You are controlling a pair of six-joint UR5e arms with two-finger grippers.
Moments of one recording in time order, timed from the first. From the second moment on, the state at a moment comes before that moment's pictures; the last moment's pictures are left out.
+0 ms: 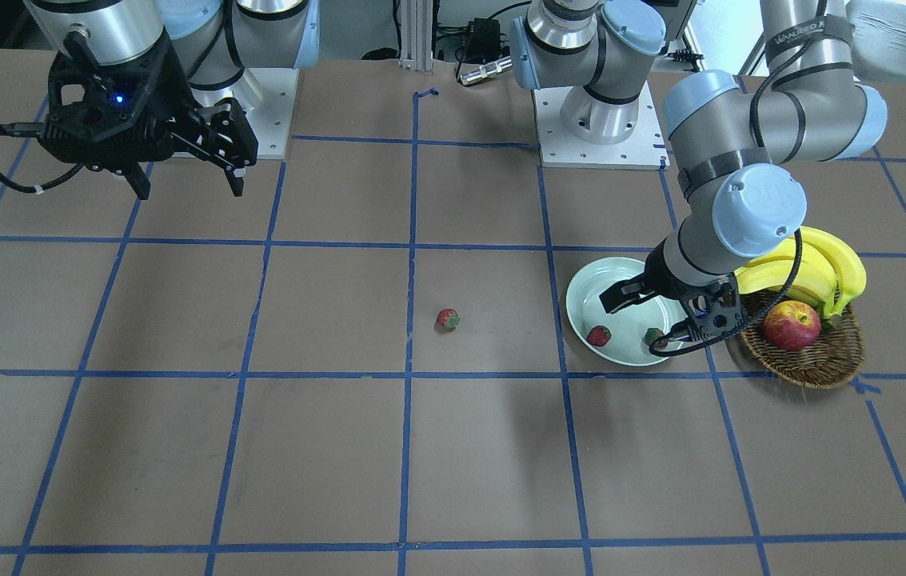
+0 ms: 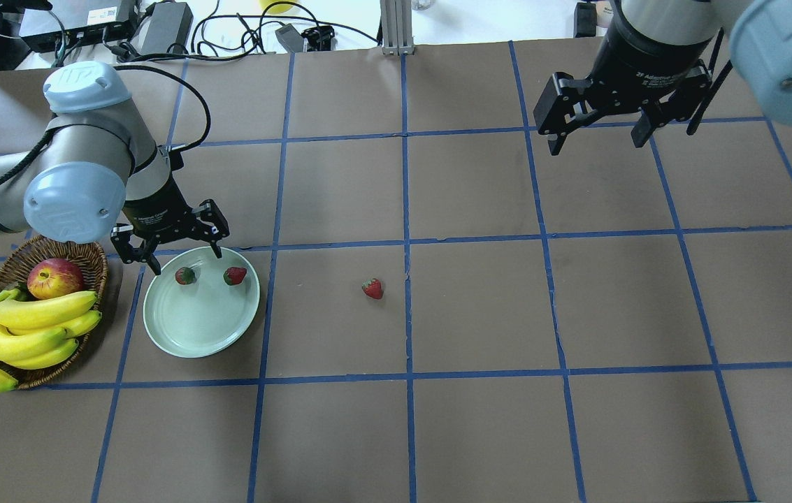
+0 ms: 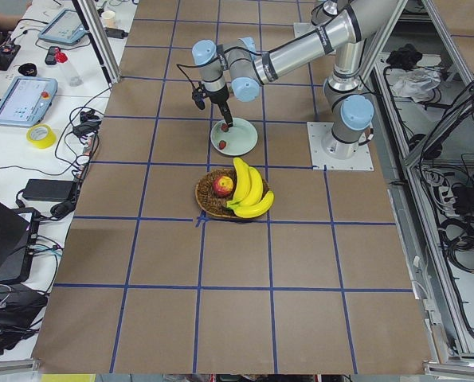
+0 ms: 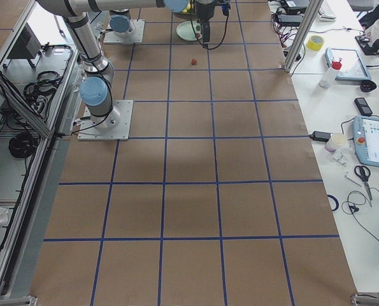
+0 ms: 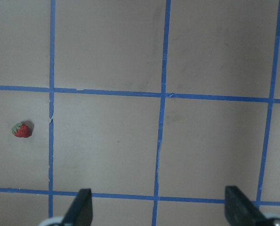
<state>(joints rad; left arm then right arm) -1.42 -1.77 -1.88 -1.29 1.60 -0.20 1.61 -1.58 1.53 -1.57 -1.56 -0.02</state>
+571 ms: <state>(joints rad) -1.56 -1.78 -1.87 -1.15 1.43 -0.50 1.61 -1.58 1.53 -1.57 -1.56 -0.02</state>
